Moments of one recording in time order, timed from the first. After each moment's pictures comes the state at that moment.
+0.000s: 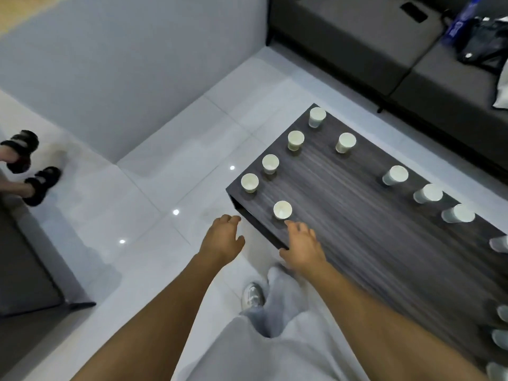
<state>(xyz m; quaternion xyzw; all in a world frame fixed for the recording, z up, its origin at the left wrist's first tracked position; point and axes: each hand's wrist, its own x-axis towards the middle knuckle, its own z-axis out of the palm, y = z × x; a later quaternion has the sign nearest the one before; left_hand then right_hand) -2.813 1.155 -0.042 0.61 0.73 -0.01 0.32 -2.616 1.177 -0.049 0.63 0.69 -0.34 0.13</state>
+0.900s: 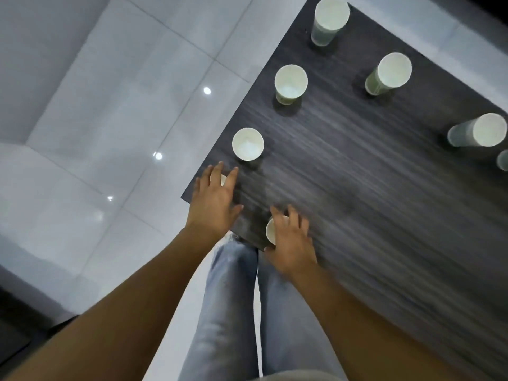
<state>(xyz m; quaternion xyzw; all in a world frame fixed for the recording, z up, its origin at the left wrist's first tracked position) -2.811 1.387 -0.275 0.69 0.66 -0.12 0.27 -2.640 1.324 -0.287 0.67 0.59 -0.42 0.17</state>
